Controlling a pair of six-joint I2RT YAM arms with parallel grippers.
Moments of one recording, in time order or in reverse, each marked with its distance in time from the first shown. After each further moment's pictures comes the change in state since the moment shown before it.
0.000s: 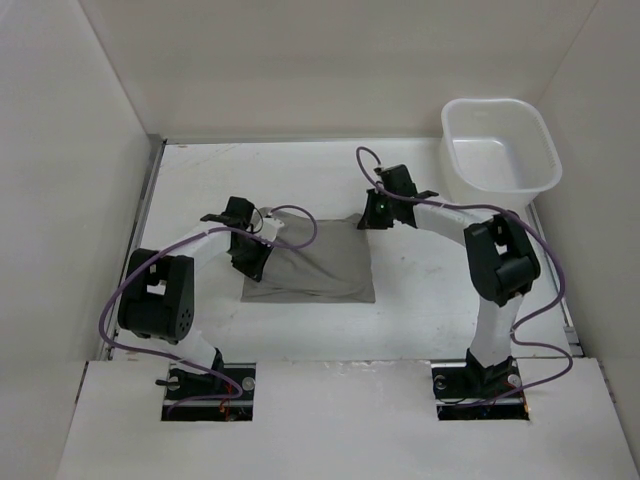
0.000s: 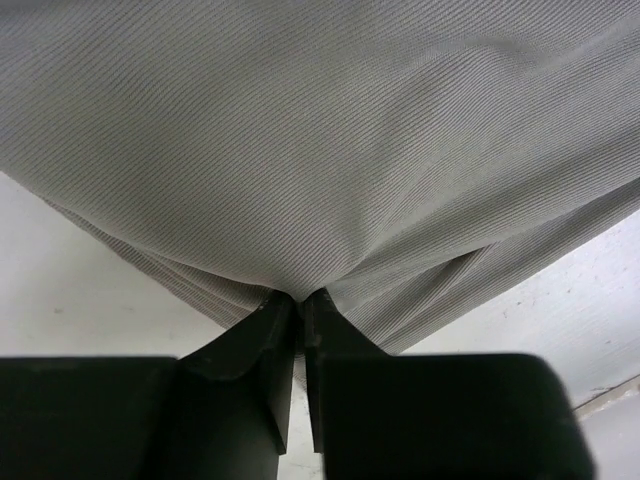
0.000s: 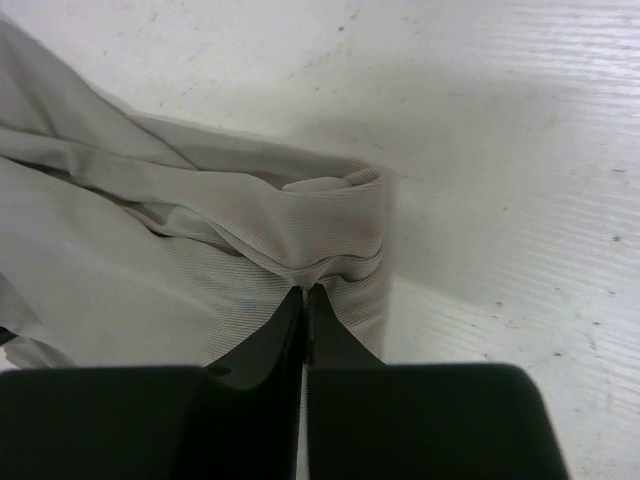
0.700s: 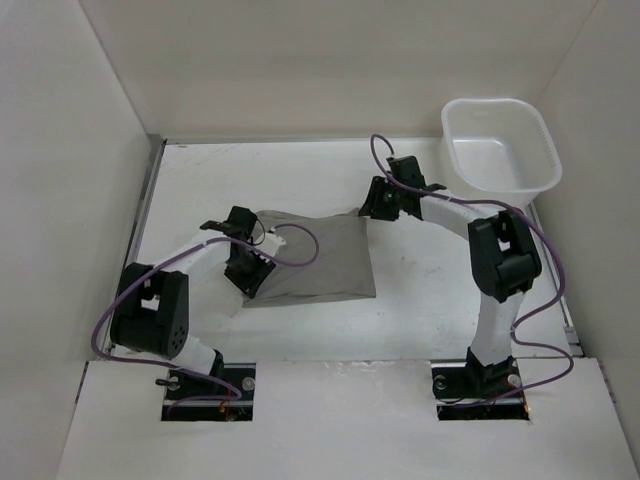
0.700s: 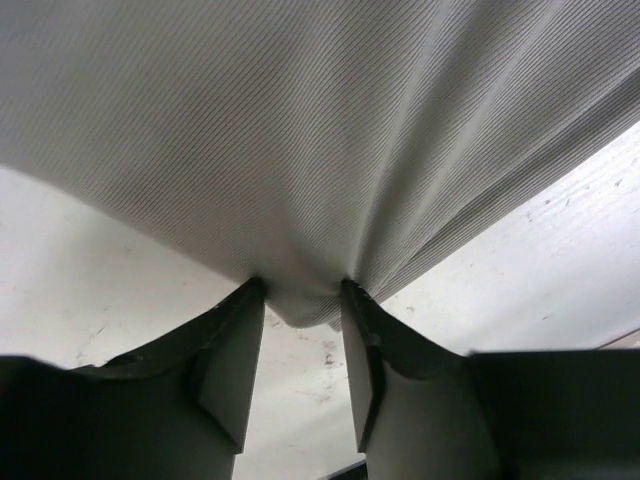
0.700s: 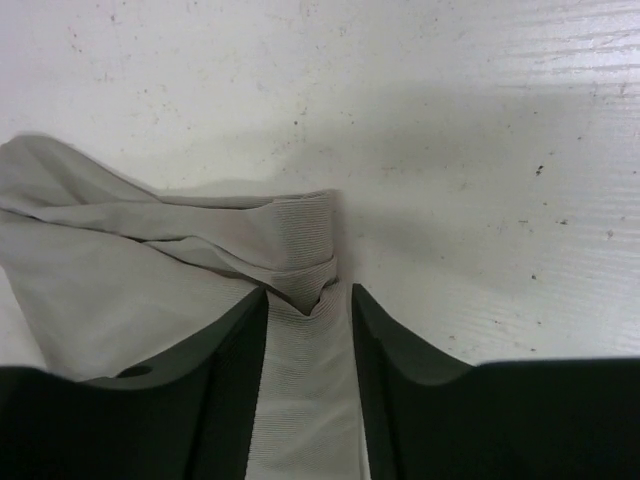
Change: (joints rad) left arm -0.050 -0.091 -0.059 -0.132 -0.112 0.103; right arm -0.066 0.022 0.058 0.009 0.002 0.087
